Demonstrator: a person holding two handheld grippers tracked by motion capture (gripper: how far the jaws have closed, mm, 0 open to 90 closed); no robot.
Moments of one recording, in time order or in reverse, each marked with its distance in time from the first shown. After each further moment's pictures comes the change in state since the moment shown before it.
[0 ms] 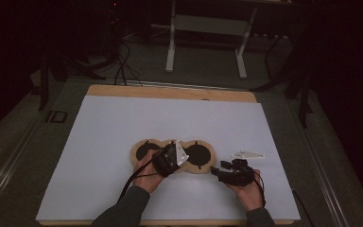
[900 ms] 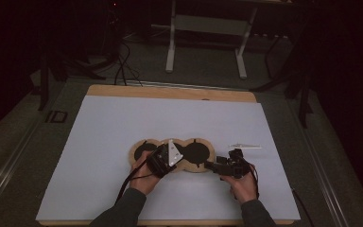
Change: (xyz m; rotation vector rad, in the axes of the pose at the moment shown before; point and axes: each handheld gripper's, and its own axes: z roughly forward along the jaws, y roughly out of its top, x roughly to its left) left arm 0.006 -0.011 -0.011 -0.070 0.007 -0.067; right arm -0.007 0.020 0.019 0.023 0.110 0.164
